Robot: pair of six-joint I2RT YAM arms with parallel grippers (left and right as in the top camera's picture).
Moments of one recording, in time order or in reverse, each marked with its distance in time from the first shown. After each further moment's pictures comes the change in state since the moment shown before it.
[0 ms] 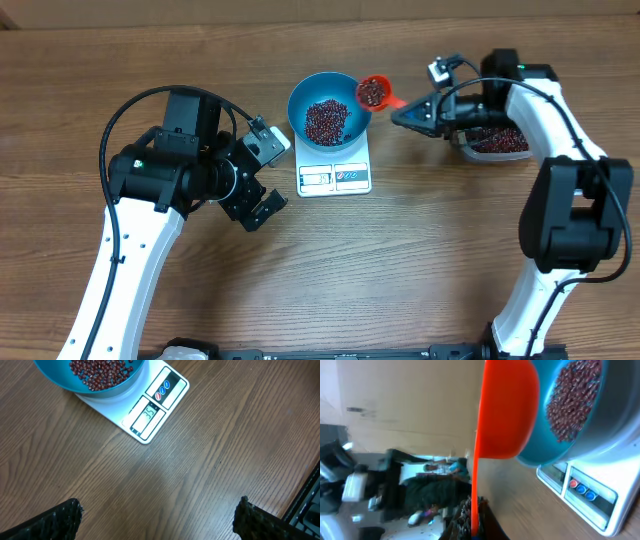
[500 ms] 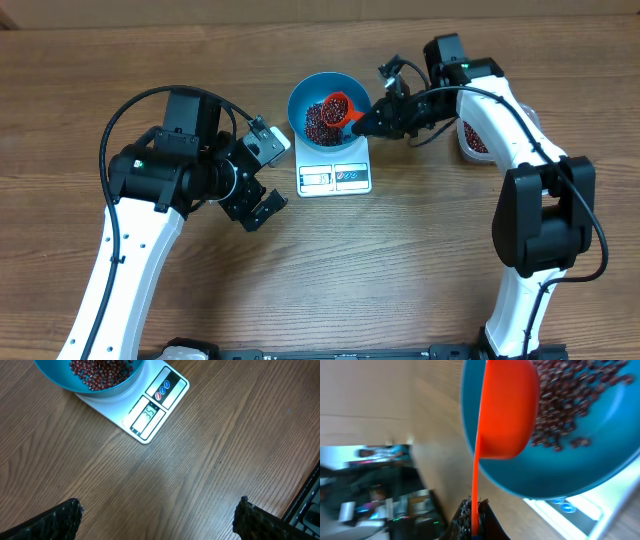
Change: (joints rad) left arm 0.000 0.000 0.000 0.000 0.000 0.000; right arm 0.220 0.003 0.072 0.169 0.388 0.229
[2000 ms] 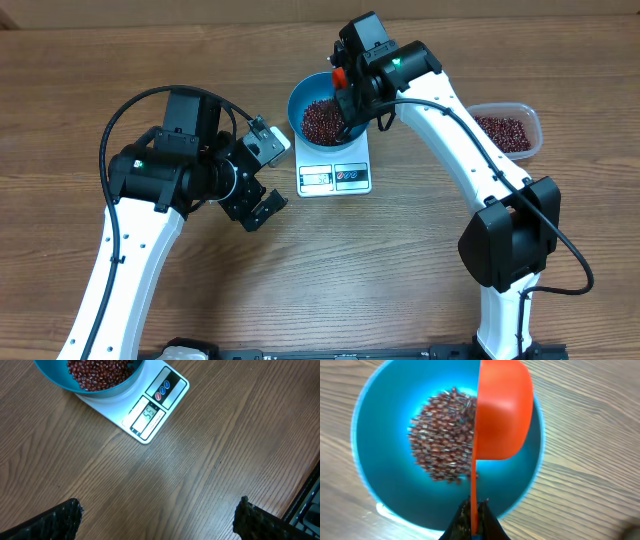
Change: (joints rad) left arm 0.000 0.000 0.000 0.000 0.000 0.000; right arm 0.282 -0.001 0.289 -0.124 0.991 0.000
